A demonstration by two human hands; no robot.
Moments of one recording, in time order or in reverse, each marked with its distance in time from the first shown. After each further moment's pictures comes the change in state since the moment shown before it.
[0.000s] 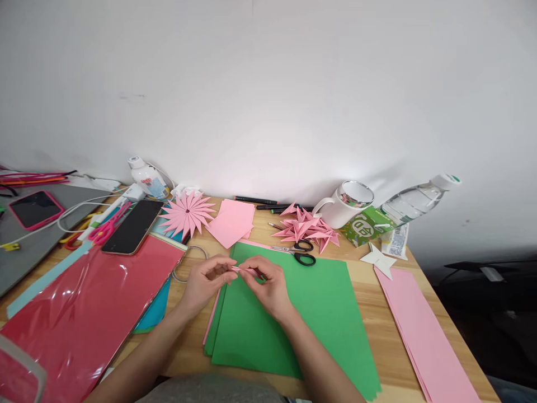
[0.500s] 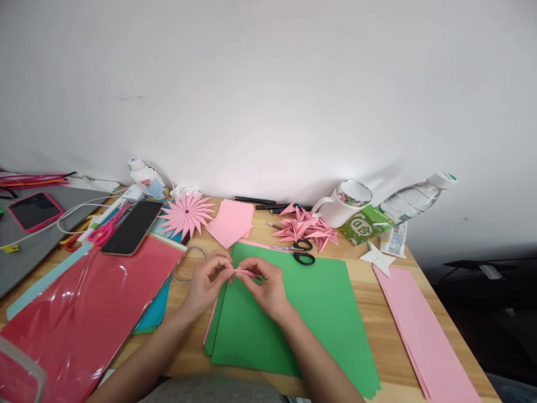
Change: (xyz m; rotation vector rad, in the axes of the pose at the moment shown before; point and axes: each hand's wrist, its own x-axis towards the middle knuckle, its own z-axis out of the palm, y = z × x) left_hand 0.000 0.002 0.002 0.128 -0.004 0.086; right_hand -0.002 0.003 0.003 0.003 0.011 0.066
